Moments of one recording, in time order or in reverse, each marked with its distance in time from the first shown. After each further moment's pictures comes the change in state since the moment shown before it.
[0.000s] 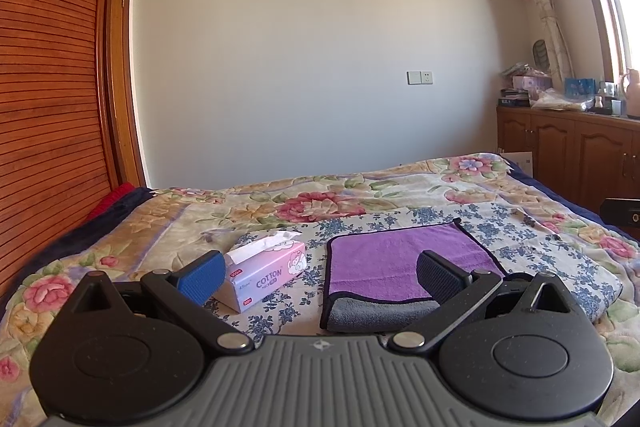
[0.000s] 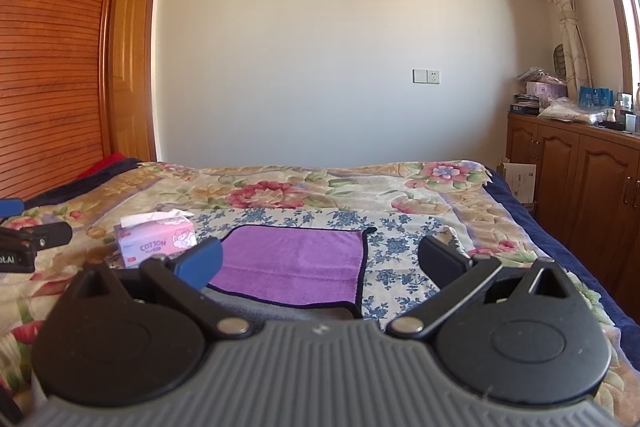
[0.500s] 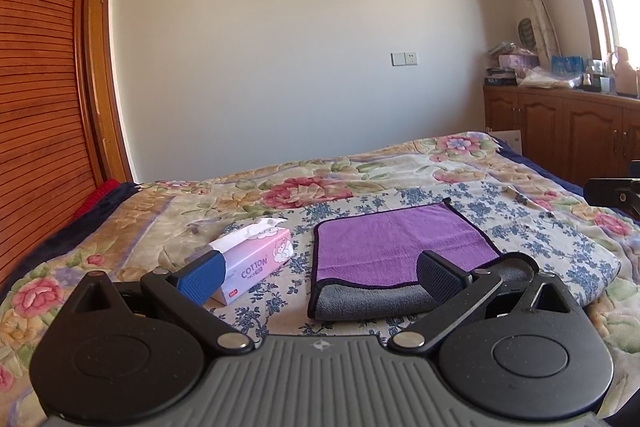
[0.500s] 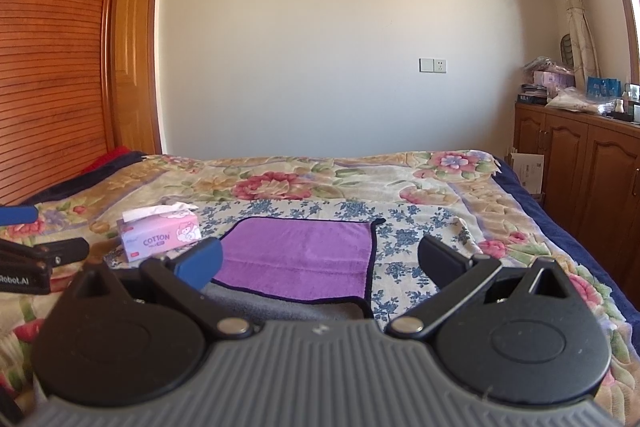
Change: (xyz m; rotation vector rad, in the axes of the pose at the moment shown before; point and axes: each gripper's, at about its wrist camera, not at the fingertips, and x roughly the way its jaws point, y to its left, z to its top) left arm 0.018 -0.007 -0.002 0.046 0.052 -0.041; right arm 0.012 0.005 0.000 0.009 0.033 0.018
